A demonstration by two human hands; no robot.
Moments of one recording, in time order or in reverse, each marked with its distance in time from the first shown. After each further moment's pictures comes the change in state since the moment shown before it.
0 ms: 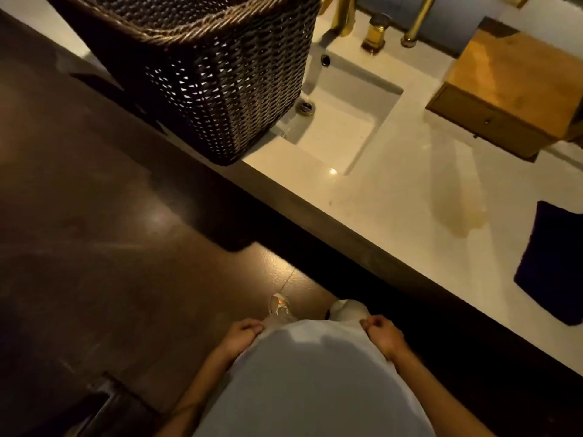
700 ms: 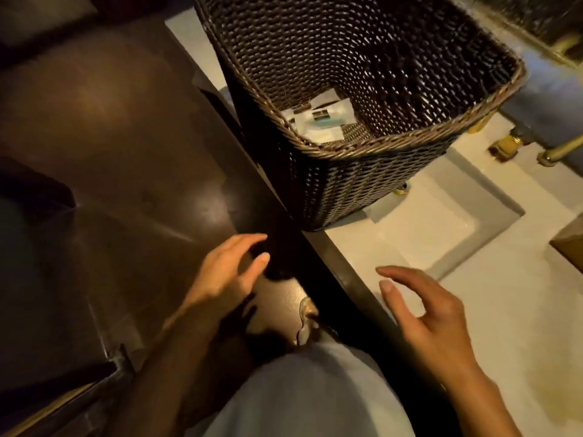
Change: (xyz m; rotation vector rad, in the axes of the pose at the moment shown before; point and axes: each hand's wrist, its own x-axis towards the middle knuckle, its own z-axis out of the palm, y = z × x) left_hand -0.074 0.173 -0.216 0.153 0.720 0.599; right_hand -0.104 -0.306 -0.093 -0.063 0.192 -1.291
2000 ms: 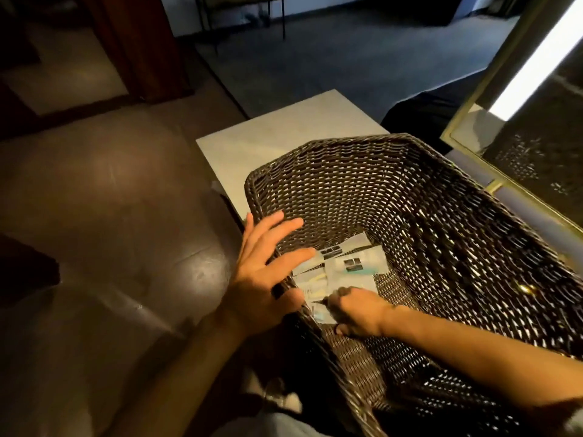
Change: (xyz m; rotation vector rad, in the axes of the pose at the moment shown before) left_hand 0.276 0.015 -0.102 -0.053 0.485 0.700; right_hand 0.374 -0.005 0.129 -0.843 -0.973 -0.204
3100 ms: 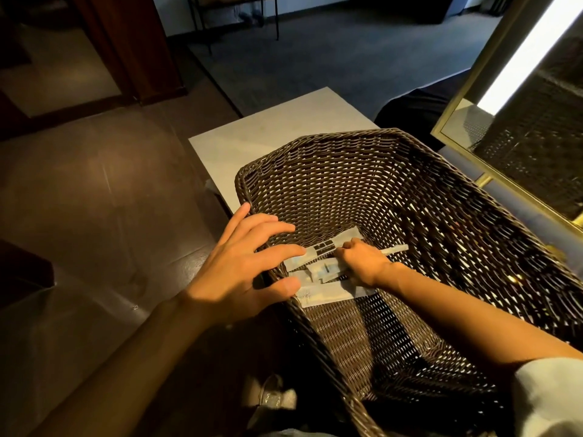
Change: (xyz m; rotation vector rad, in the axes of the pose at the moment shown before) left_hand 0.021 0.010 -0.041 0.189 -0.357 0.062; right_hand 0.028 0.046 -0.038 -0.009 0.211 0.192
